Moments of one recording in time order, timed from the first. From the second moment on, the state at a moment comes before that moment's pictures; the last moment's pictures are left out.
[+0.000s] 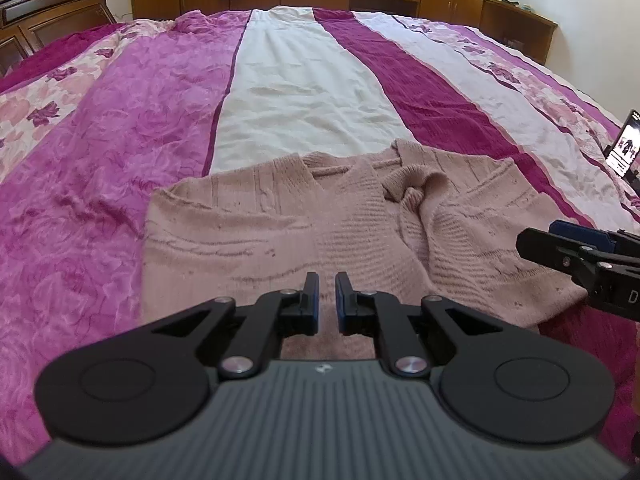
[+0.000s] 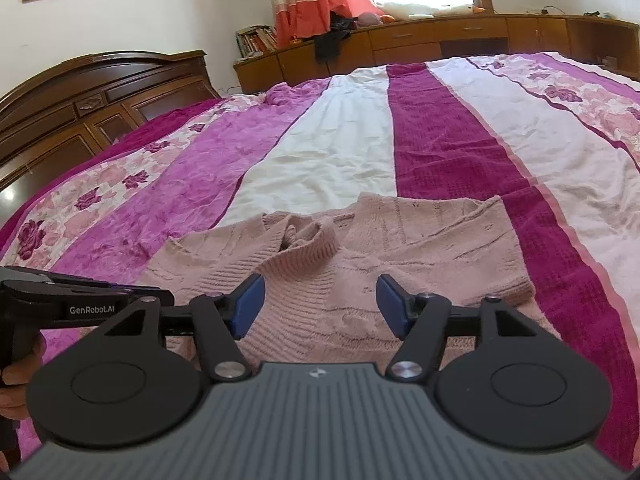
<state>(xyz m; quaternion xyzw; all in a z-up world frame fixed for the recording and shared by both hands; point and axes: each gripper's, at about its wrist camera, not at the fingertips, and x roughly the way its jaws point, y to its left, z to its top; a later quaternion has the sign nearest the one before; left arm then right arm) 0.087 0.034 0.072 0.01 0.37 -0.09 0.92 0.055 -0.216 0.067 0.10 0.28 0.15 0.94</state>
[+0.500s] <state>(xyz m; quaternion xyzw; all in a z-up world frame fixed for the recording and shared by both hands) 0.059 0.035 0.070 0.00 0.38 -0.10 0.92 0.032 -0.209 0.061 0.09 0.29 0.16 0.94</state>
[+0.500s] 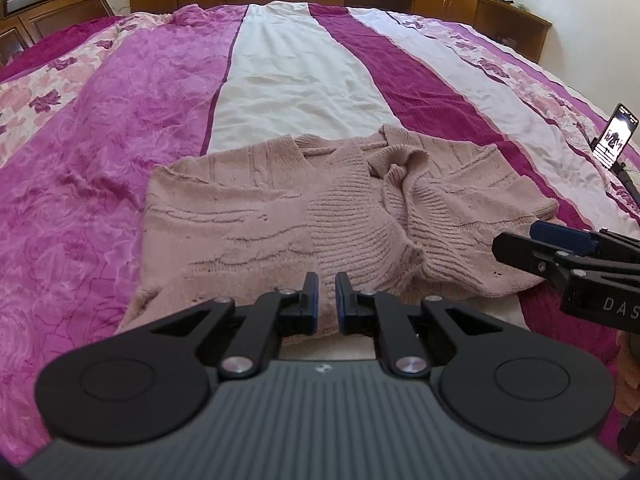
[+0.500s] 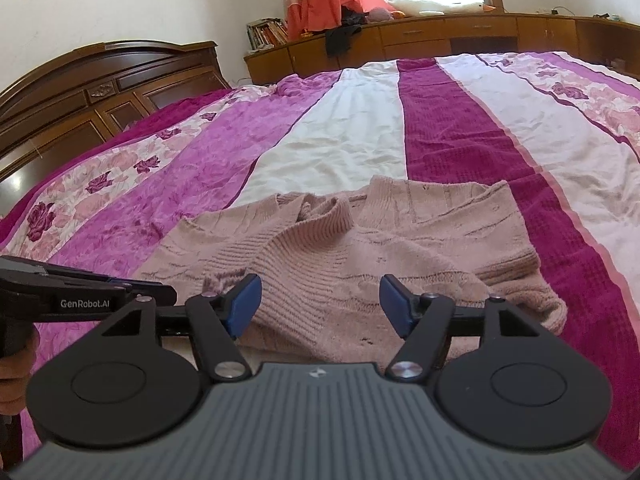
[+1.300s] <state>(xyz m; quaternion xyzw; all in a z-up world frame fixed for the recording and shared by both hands) 0.039 0.037 0.073 0.02 0.36 -0.10 0.93 0.042 -0.153 0.025 -0.07 0.29 0.19 0.94</state>
